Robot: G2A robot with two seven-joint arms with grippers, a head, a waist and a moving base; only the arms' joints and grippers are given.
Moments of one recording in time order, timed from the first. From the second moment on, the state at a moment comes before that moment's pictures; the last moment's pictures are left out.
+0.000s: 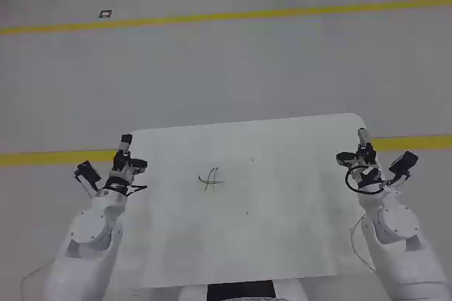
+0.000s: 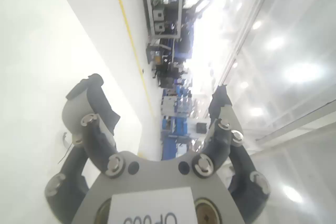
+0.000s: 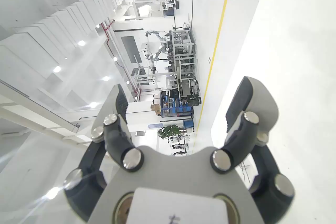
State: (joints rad) left arm 1.70 -1.13 -1.58 -1.84 -0.28 0.12 -0.16; right arm -1.73 -1.15 1.60 -1.80 0.42 0.00 0.00
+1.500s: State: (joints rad) left arm 1.29 -1.09 -1.32 -1.76 0.55 0.34 -1.07; right arm -1.73 -1.15 1.60 -1.80 0.42 0.00 0.00
